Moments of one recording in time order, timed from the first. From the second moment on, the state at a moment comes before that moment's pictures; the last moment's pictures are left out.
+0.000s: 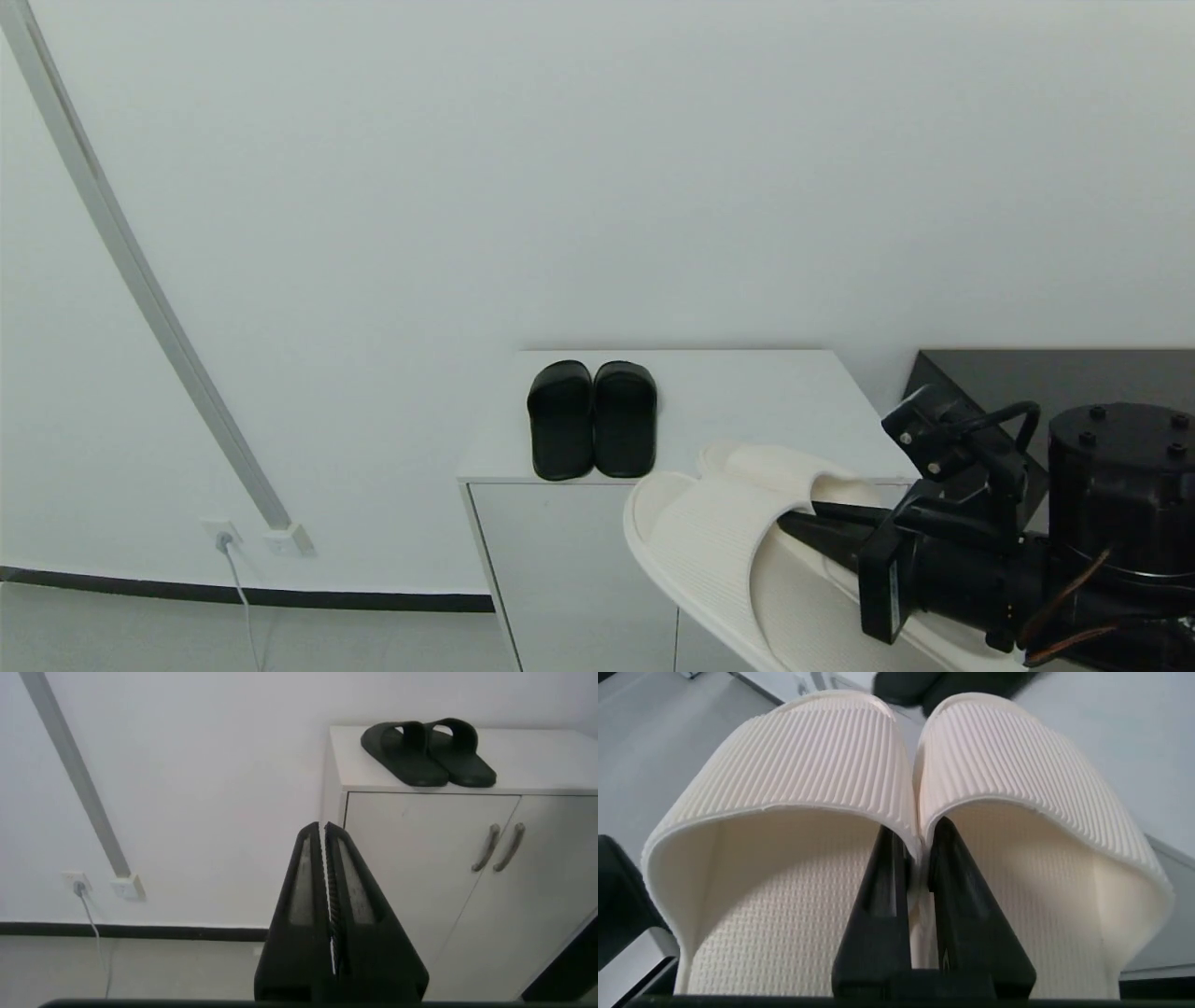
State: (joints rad) left arm 0.00 0.00 0.00 0.00 0.05 0.00; right arm 0.73 1.50 -0.49 -0.70 0.06 0.12
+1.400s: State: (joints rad) left arm 0.00 0.00 0.00 0.00 0.04 0.00; right arm 0.75 1.51 -0.47 -0.71 0.06 0.10
